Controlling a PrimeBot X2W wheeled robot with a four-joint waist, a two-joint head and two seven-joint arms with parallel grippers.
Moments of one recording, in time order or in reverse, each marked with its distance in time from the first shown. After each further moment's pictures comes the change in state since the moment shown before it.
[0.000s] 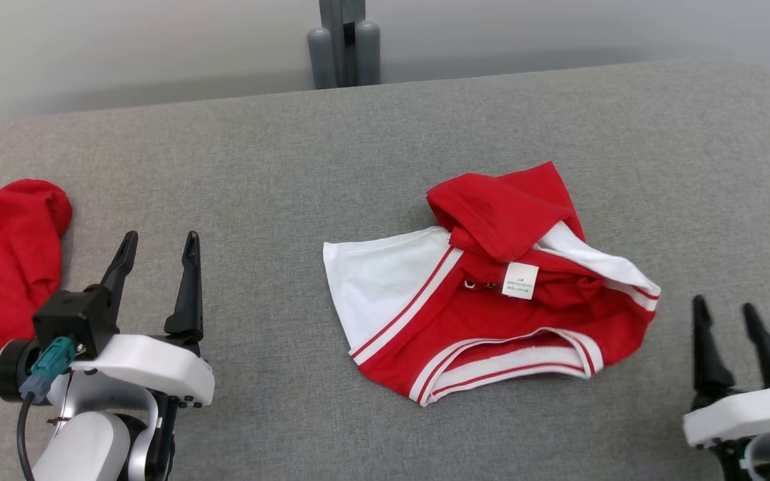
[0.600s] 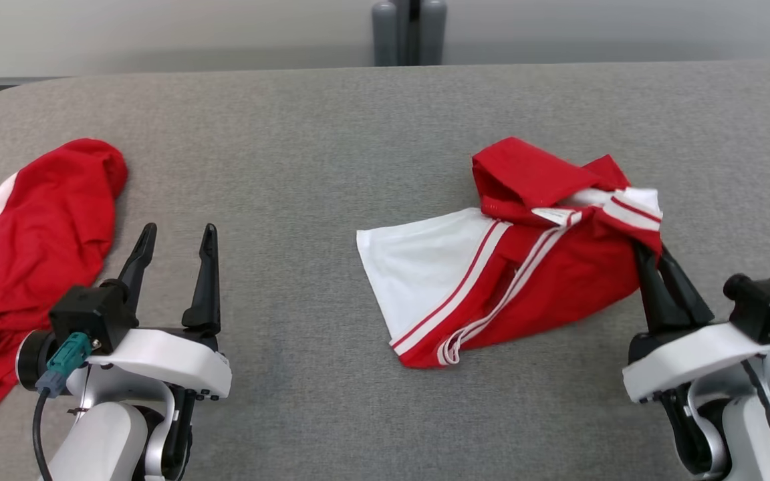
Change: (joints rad) left arm -0.027 -0.043 -0.008 0.042 -0.003 -0.032 -0.043; right arm -0.119 -0.022 0.183 -0.139 -0.060 0.000 0.109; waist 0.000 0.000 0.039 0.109
